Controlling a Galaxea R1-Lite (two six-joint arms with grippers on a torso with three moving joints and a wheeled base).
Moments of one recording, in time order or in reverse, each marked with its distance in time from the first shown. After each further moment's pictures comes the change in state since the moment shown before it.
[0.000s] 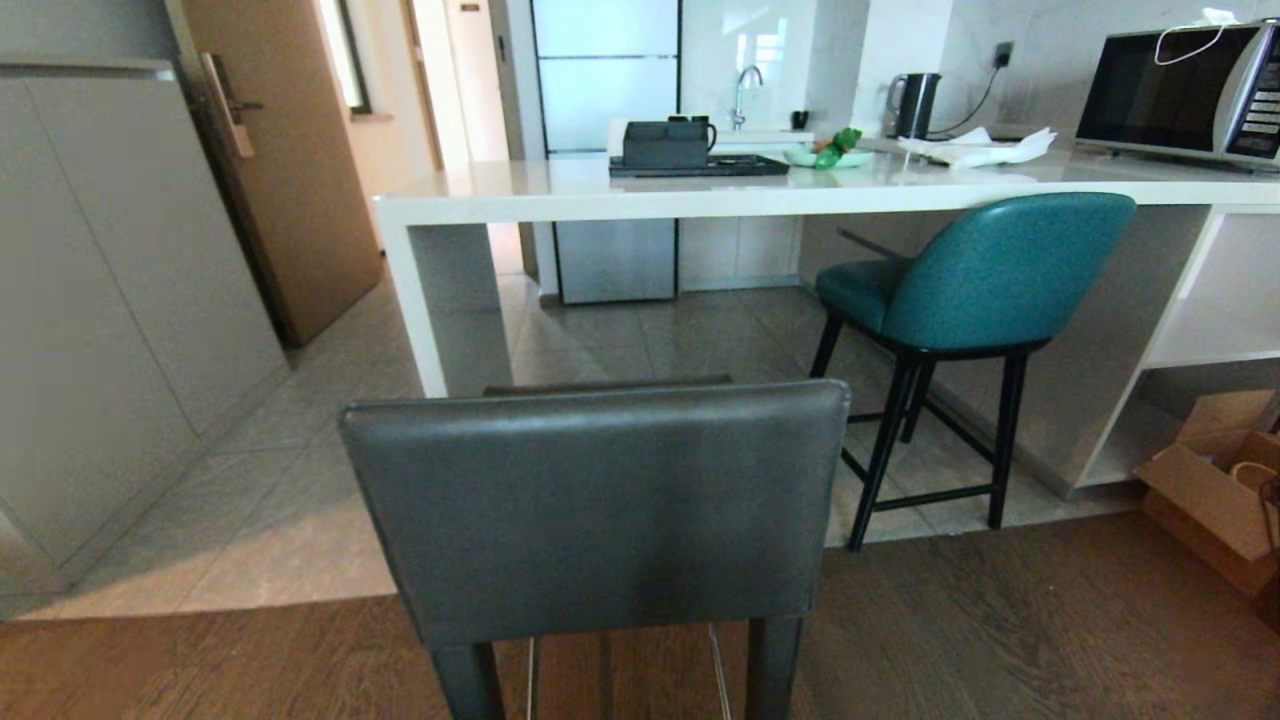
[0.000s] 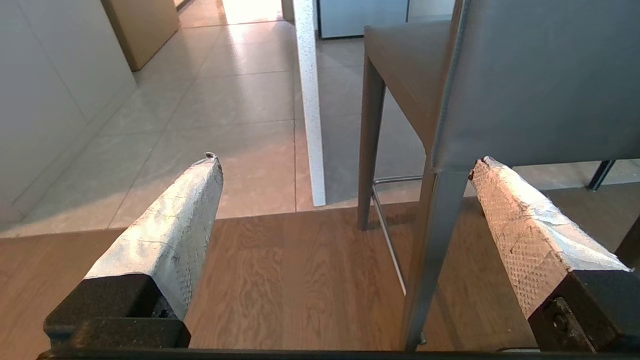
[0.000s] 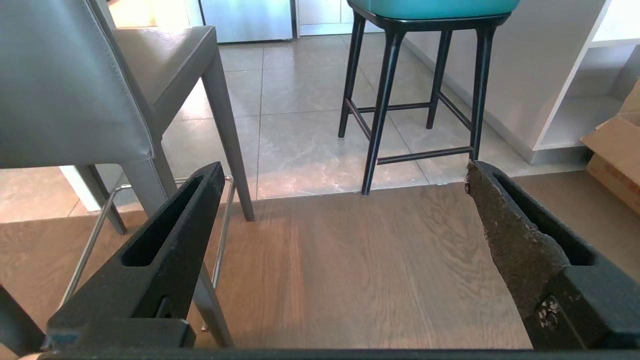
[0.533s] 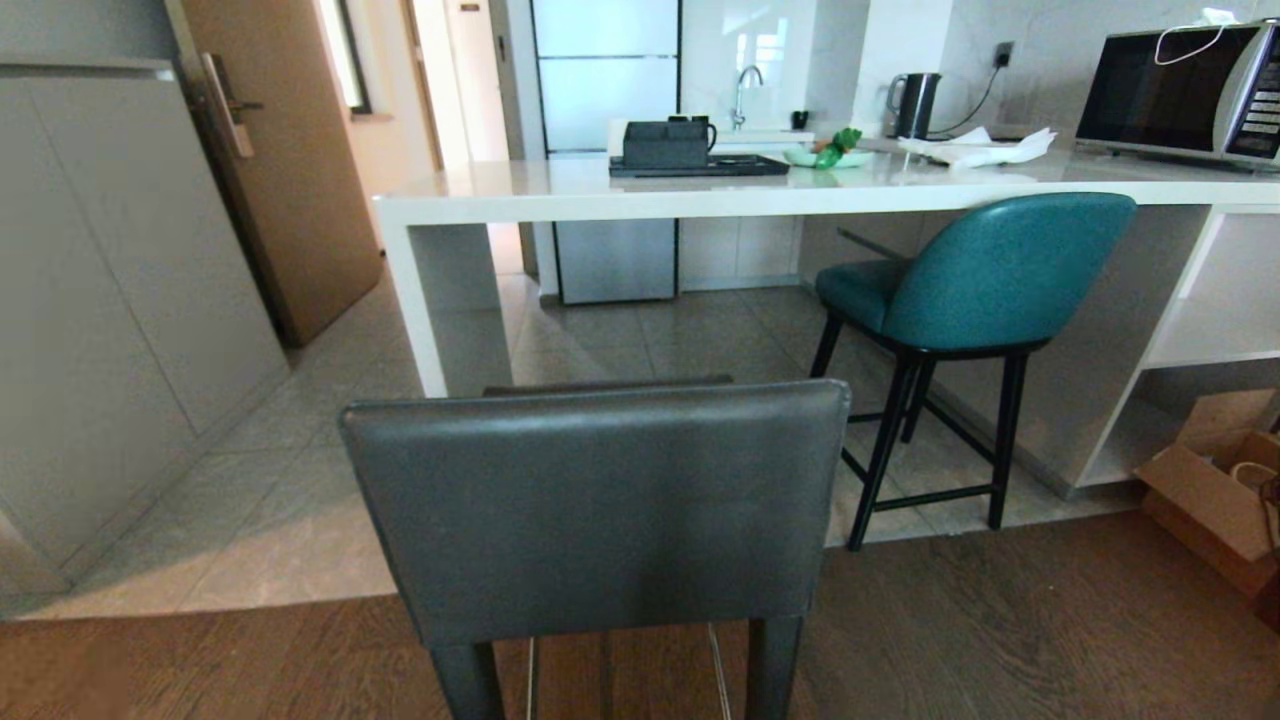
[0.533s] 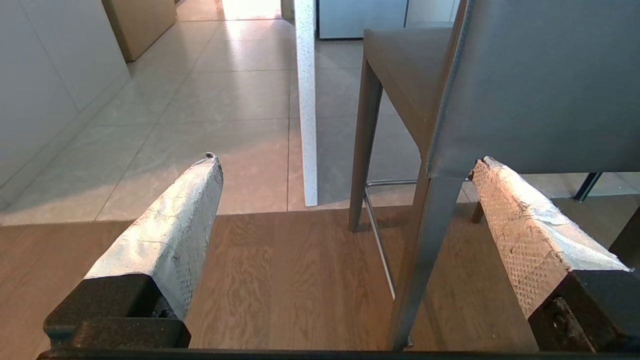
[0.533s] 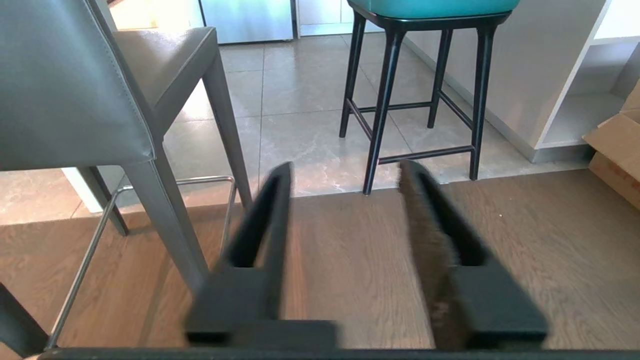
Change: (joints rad) left arm 0.000 0.000 0.000 -0.003 0.005 -0.045; right arm 0.000 0.000 0.000 0.000 -0.001 0.007
